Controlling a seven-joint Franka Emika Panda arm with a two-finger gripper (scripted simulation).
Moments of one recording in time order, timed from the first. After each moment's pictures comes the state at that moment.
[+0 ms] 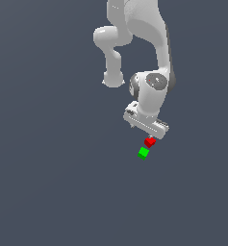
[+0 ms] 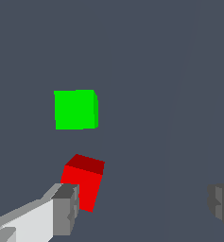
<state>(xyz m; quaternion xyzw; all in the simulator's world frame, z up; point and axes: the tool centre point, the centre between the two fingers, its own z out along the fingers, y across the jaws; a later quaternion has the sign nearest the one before) -0.049 0.138 0.097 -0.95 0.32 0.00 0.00</state>
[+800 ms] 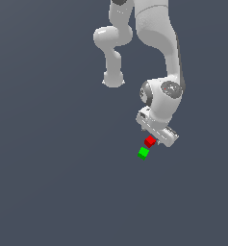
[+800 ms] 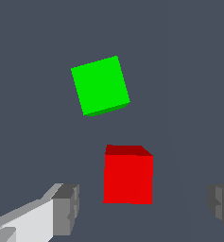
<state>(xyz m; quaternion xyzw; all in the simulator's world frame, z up) -0.038 0.190 0.073 -0.90 0.43 0.00 0.00</state>
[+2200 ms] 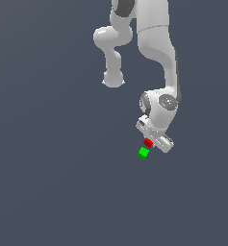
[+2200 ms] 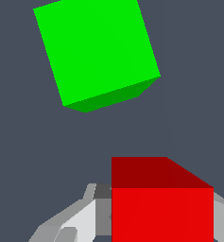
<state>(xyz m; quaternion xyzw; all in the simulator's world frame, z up) -0.035 0.195 0.020 -0.90 0.44 0.00 0.00</state>
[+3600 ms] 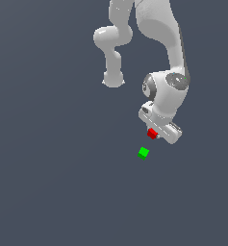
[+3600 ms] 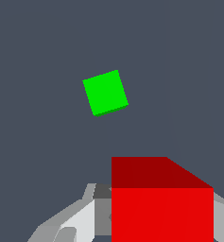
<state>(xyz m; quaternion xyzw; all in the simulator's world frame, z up) -0.036 0.194 0.104 -0.90 0.44 0.00 0.00</state>
